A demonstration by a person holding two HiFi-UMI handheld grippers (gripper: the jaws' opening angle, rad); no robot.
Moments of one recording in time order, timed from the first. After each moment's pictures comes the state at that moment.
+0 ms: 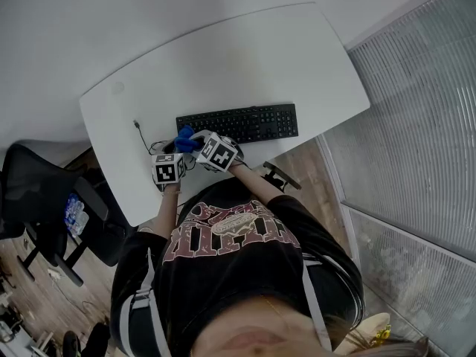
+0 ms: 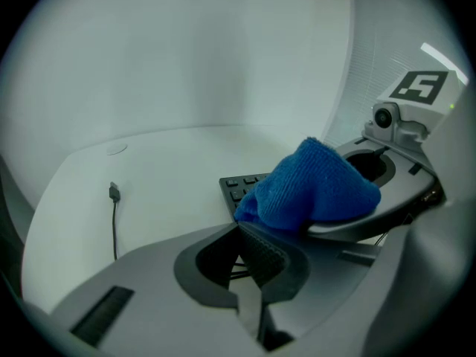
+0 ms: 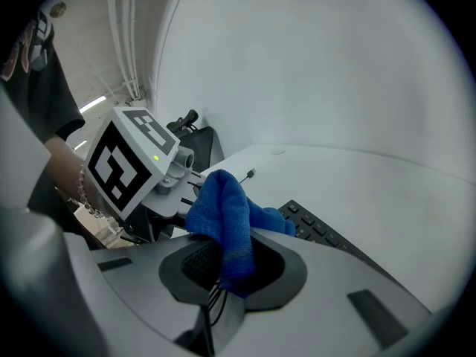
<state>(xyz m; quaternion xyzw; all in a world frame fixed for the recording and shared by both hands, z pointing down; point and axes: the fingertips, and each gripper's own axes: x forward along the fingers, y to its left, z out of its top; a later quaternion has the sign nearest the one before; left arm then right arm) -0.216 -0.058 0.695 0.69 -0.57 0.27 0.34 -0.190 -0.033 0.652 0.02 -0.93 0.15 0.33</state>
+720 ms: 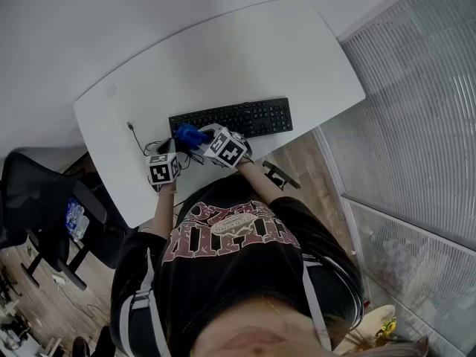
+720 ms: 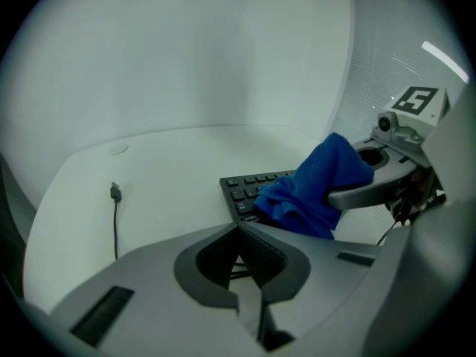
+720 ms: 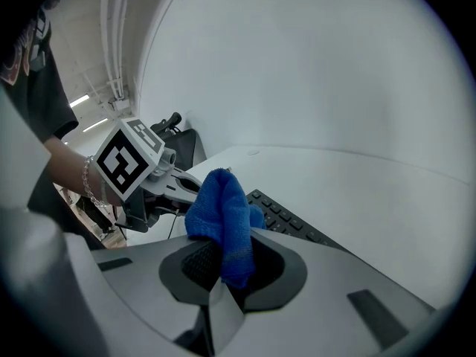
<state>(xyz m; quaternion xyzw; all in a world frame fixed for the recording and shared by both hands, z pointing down) -0.216 -0.056 0.694 0.69 -0.58 0.27 0.34 -0.139 -0.059 0.651 0.09 -0.93 0.15 0.33</state>
